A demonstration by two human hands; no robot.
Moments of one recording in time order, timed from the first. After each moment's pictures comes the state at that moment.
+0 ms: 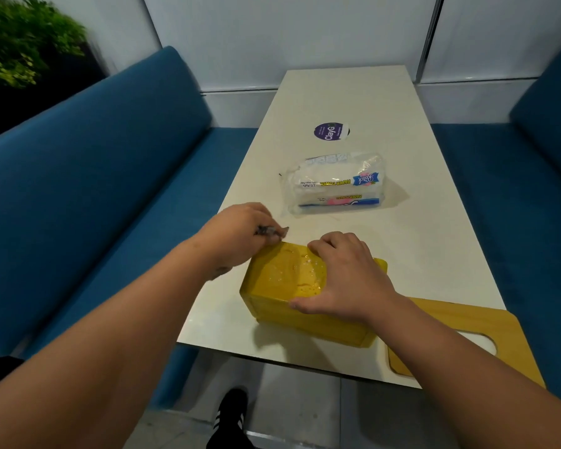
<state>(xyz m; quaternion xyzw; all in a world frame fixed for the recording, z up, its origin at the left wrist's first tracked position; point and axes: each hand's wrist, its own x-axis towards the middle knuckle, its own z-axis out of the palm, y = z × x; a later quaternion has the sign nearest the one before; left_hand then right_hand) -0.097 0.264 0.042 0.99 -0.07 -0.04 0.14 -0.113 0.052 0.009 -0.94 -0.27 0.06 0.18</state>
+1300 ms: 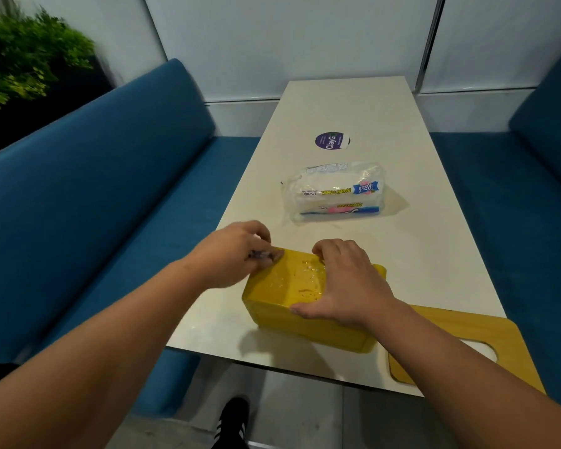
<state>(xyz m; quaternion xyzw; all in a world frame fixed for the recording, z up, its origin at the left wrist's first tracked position) -0.116 0.278 0.036 0.98 -0.14 -0.03 0.11 -0.110 0.053 0.008 -0.94 -0.26 0.06 0.20</state>
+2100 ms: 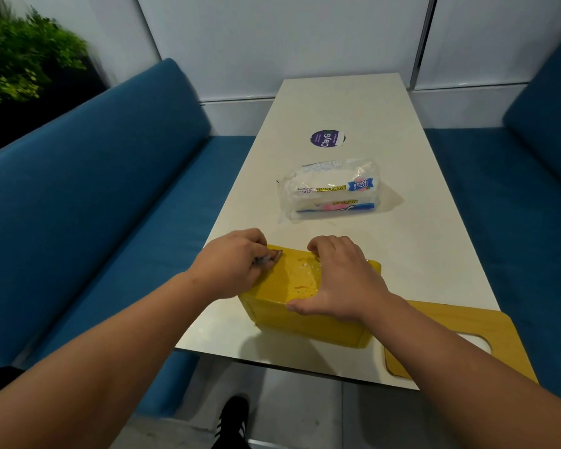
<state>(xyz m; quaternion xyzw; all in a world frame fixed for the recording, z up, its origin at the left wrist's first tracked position) -0.126 0.267 0.021 0.99 -0.14 0.04 0.08 -0.110 0.052 0.008 -0.94 -0.26 0.06 0.20</state>
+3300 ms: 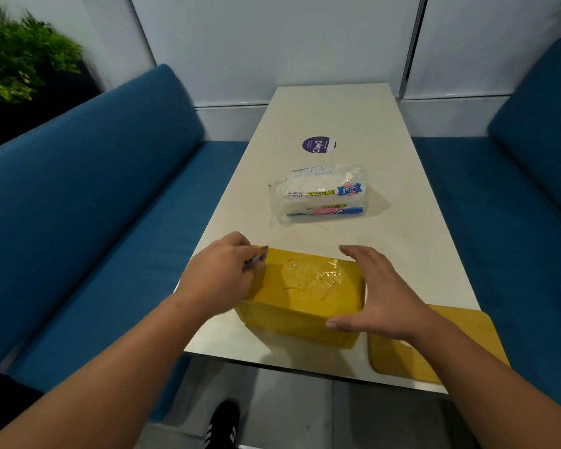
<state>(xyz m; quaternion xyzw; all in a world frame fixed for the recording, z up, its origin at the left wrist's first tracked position) -0.158 0.242 0.031 0.99 -0.02 0.09 0.13 -0.121 -0.022 -0.003 -0.91 -0.23 0.12 0.32</state>
